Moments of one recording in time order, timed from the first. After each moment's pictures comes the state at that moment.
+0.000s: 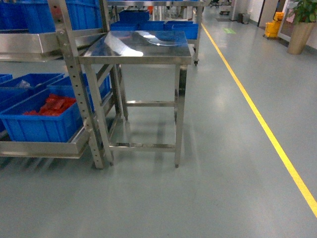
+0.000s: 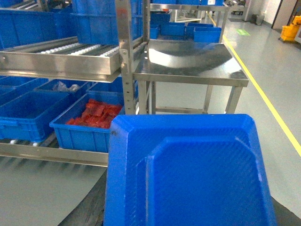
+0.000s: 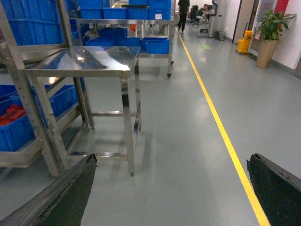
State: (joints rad) left arm -0.07 0.72 0.49 0.15 -0.16 -0.02; right arm 0.00 0.01 0.01 -0.01 0.00 0.00
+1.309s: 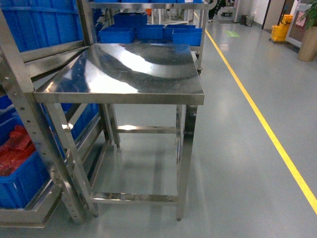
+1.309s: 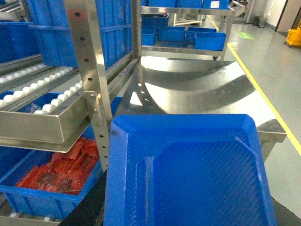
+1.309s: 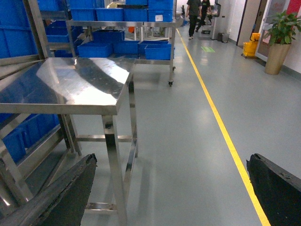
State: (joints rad) left arm -0.07 0.72 0.49 0.15 -0.15 -0.02; right arm 0.00 0.01 0.01 0.00 0.00 0.00
